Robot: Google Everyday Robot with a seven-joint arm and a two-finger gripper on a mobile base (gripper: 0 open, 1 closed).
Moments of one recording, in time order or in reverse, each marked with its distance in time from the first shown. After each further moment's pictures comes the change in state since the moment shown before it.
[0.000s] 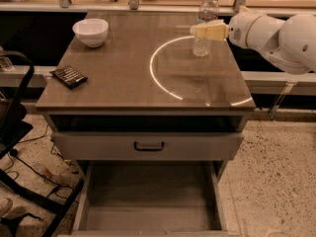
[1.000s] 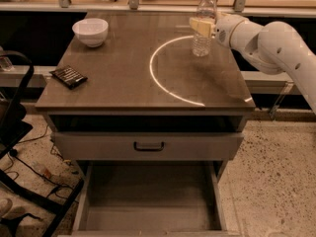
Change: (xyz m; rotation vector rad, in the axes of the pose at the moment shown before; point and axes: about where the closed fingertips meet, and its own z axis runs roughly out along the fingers) arm 0.019 -0.009 0.056 -0.013 -0.063 0.062
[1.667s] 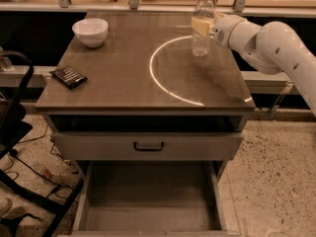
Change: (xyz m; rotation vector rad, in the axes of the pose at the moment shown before) arm 0.000 0.004 0.003 -0.007 0.000 0.001
